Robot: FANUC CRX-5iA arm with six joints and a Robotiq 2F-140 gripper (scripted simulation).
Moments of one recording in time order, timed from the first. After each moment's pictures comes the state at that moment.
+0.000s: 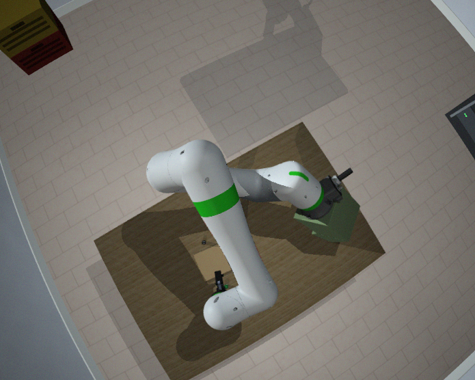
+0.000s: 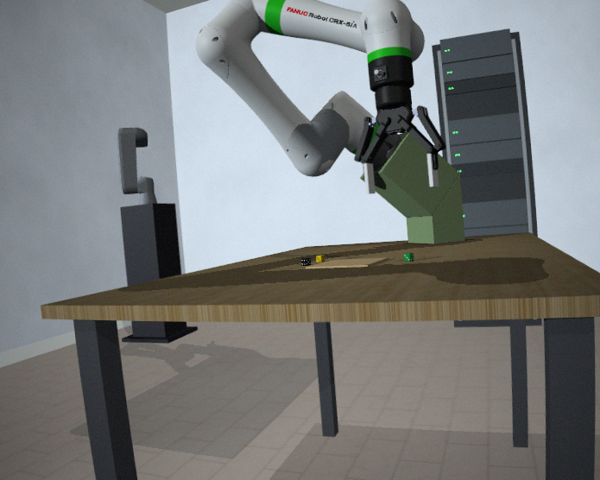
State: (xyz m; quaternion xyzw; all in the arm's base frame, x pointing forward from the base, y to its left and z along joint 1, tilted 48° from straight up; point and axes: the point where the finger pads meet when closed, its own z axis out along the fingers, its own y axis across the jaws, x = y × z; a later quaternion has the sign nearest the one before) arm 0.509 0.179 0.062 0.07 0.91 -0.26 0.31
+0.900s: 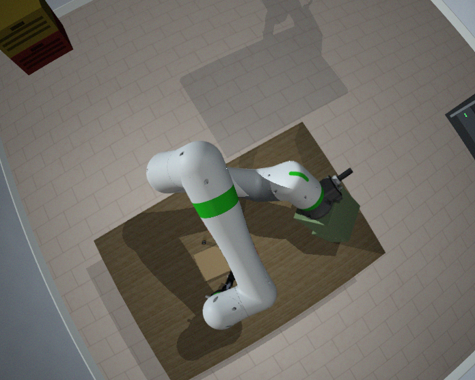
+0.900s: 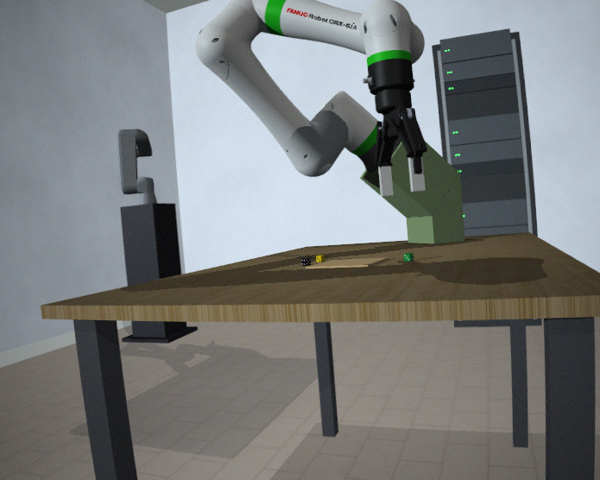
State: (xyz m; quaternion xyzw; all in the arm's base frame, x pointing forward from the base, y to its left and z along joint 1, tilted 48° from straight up) arm 0.512 0.176 0.057 0.36 0.84 -0.15 0.37
